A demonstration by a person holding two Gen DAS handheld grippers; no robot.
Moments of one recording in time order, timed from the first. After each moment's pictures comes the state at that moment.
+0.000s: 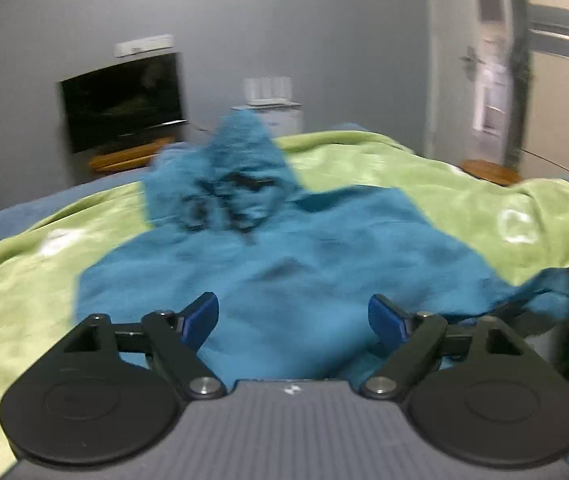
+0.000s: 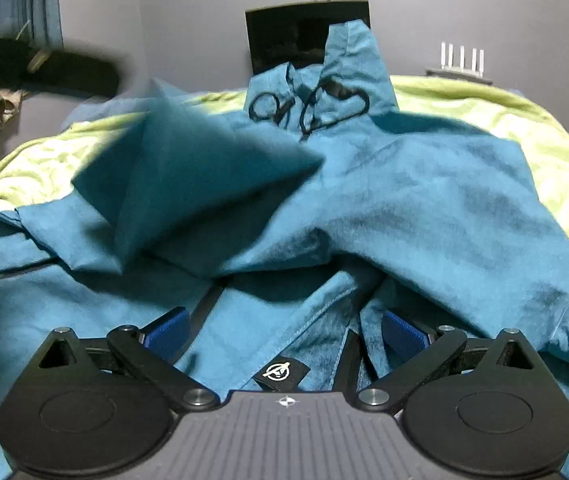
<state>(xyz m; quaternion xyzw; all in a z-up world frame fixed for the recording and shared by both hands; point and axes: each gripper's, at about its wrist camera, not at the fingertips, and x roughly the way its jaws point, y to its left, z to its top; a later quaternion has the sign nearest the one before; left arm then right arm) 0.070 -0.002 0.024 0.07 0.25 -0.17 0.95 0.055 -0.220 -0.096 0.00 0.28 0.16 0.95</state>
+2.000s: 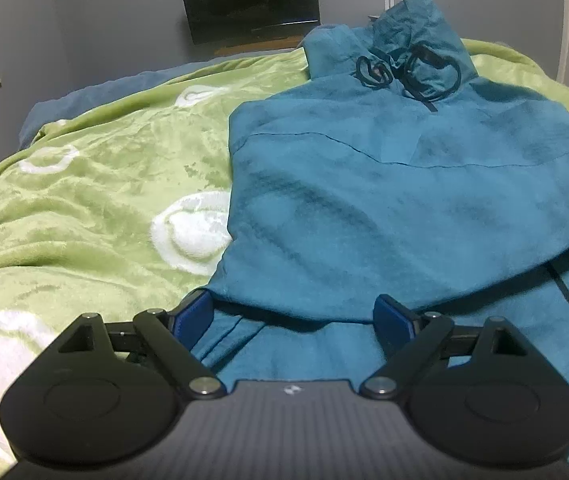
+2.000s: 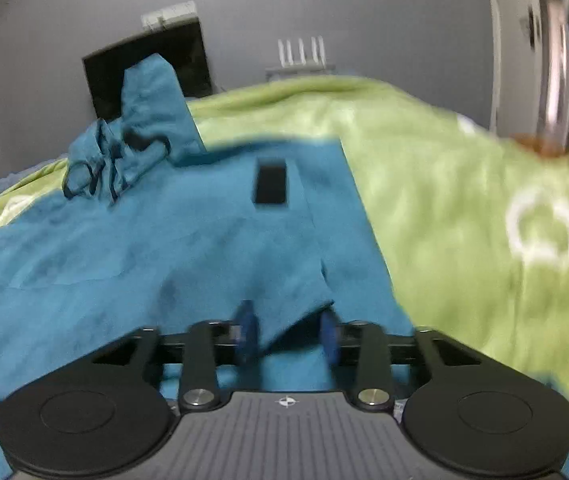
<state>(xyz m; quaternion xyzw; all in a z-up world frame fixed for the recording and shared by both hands) 0.083 0.113 -0.059 0.07 0.38 0.01 0.92 0.111 -0.307 -0.093 0.13 0.29 -0.06 0.95</state>
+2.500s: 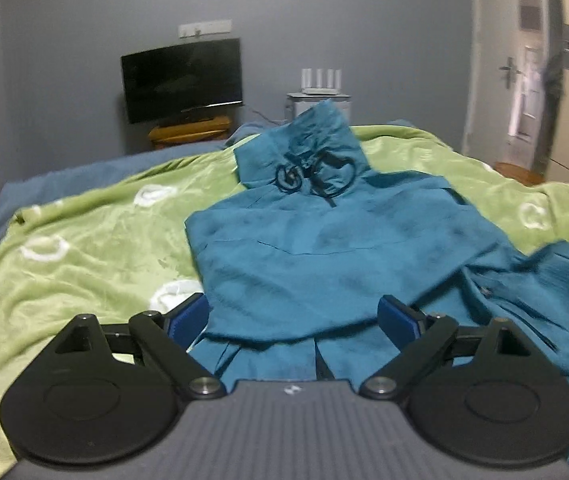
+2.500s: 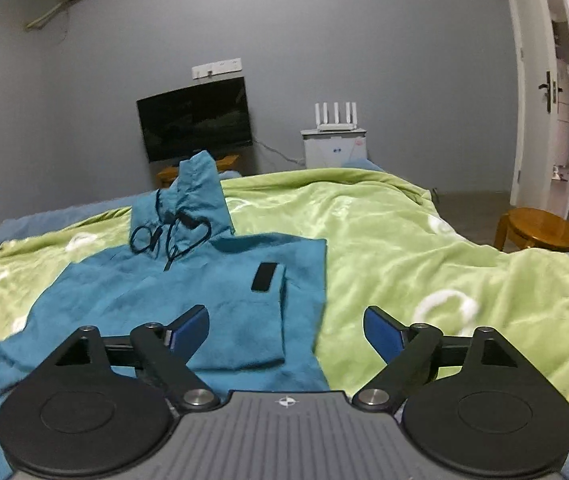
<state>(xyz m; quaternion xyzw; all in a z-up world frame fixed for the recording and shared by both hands) -0.041 0.139 0.075 0.06 0.28 -0.13 0.95 -0.029 -0.383 0.050 0.08 0.24 0.02 0.97</state>
